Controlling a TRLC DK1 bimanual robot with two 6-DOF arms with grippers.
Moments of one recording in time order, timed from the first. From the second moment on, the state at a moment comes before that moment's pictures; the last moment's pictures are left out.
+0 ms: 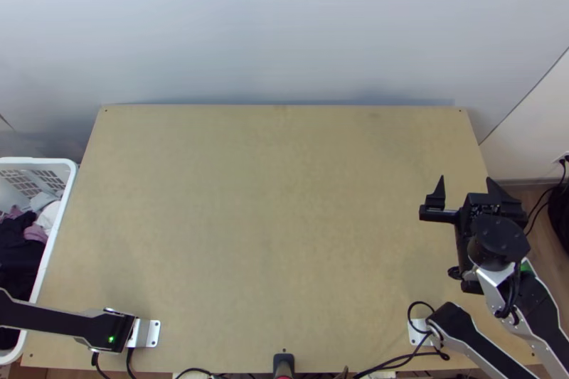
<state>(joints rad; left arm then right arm) 1.41 1.89 1.03 -0.06 -0.16 0.07 0.58 0.60 0.78 -0.46 0.80 -0.03</state>
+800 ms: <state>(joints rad) 1.33 1.62 1.19 -0.40 0.12 -0.06 0.53 0.64 0.81 -0.40 0.72 -0.06</state>
